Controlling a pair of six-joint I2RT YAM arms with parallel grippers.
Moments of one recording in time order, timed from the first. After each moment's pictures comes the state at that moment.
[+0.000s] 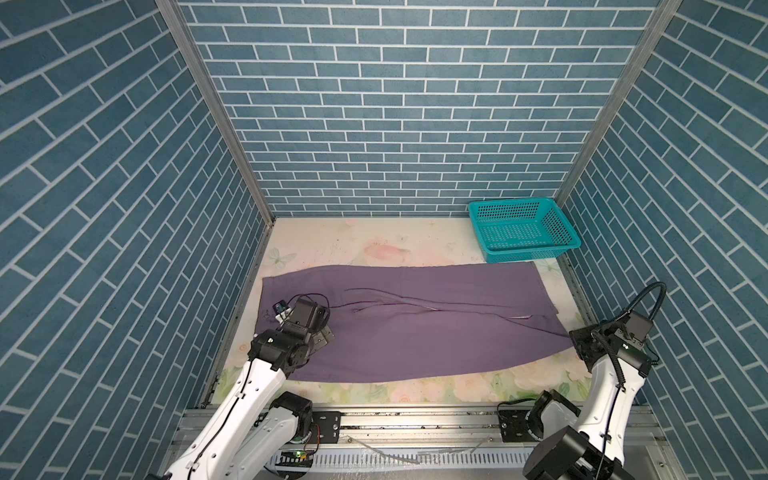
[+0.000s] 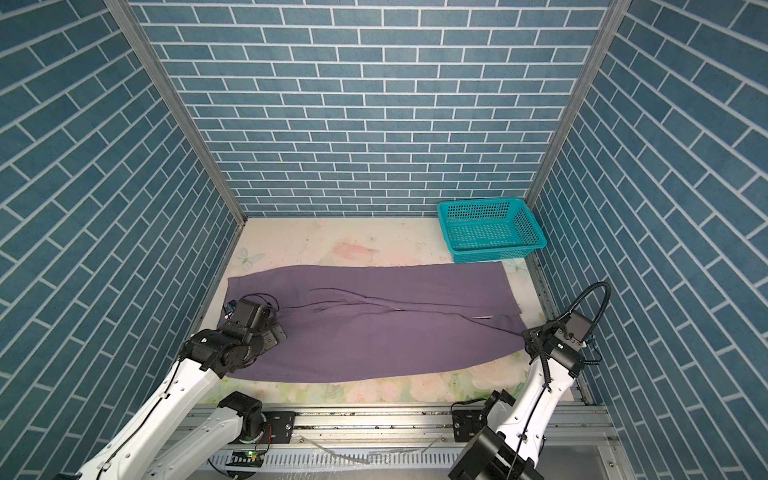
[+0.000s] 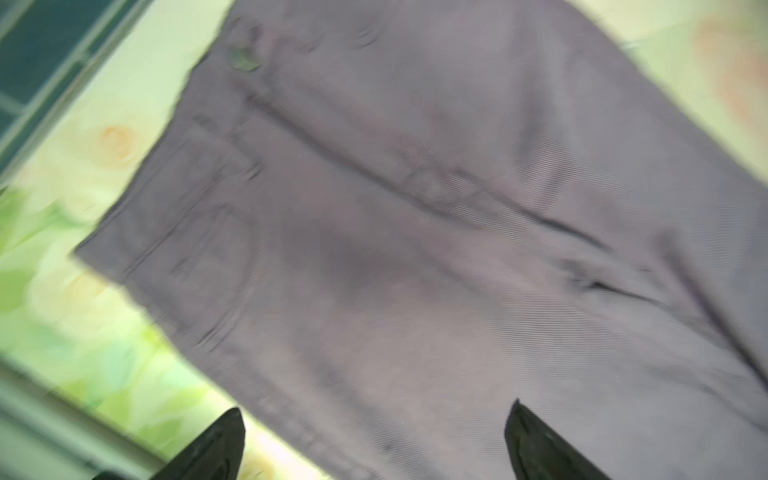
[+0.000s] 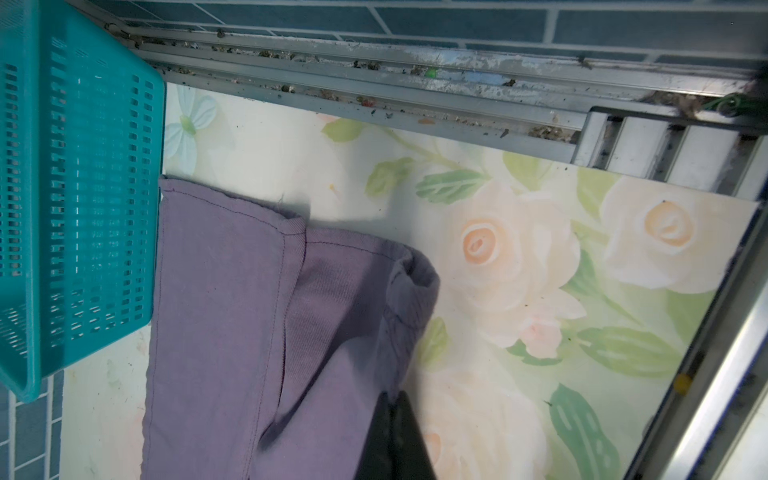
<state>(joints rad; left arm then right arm) -0.35 0.78 0.67 -1.09 -0.34 -0.93 -0.69 0.78 0.64 -0.85 -0.18 0.63</state>
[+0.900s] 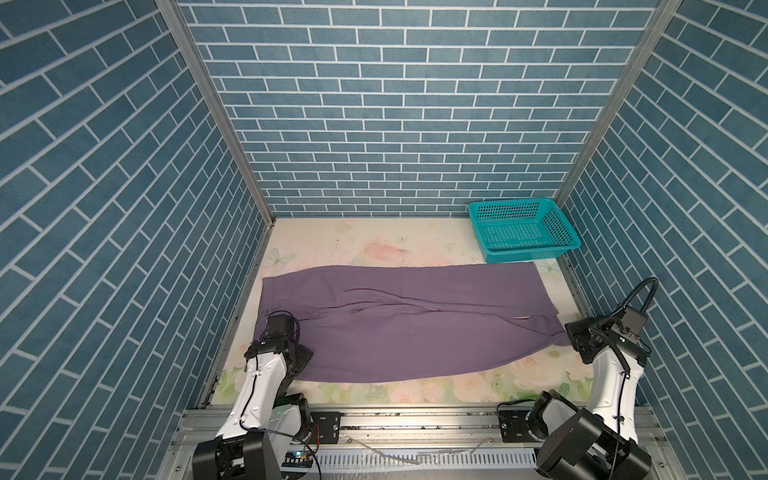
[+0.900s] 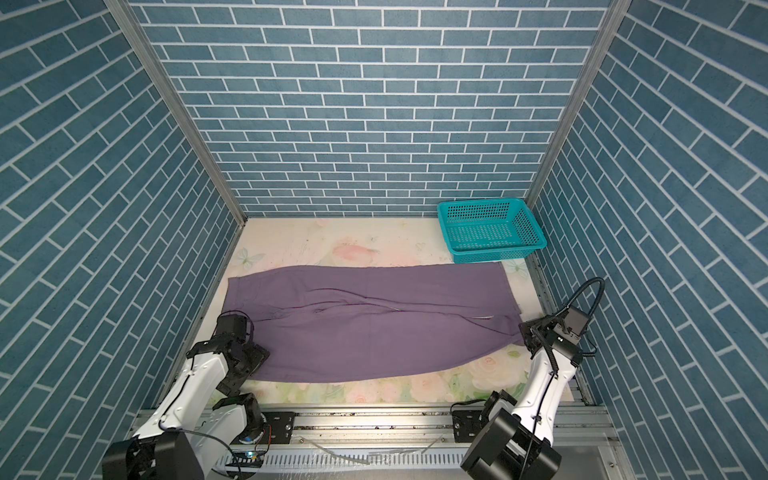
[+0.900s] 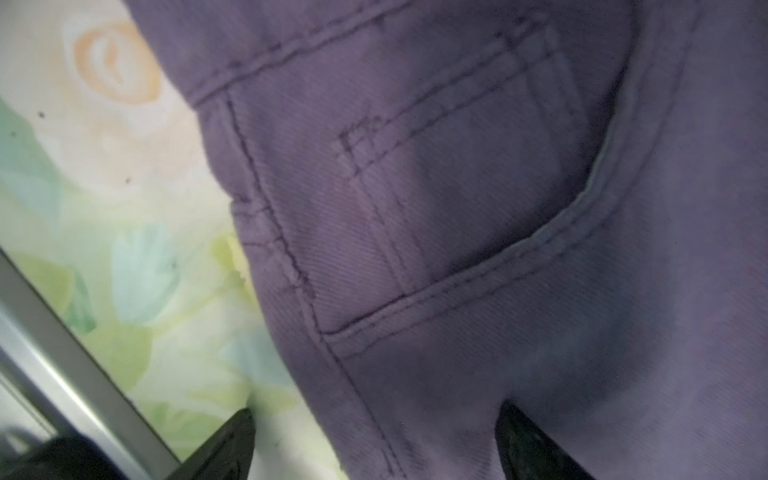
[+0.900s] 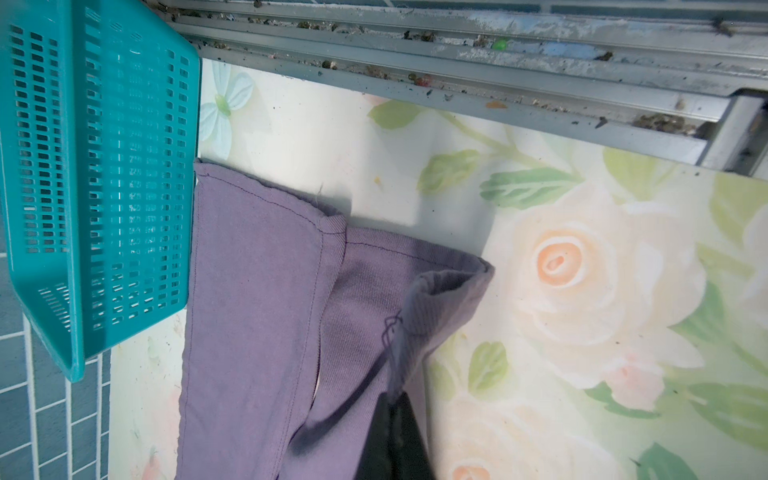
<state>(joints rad) 0.19 0.95 0.40 -0.85 -0.13 -0.90 -0.65 0.90 0.62 -0.70 -0.27 0.65</state>
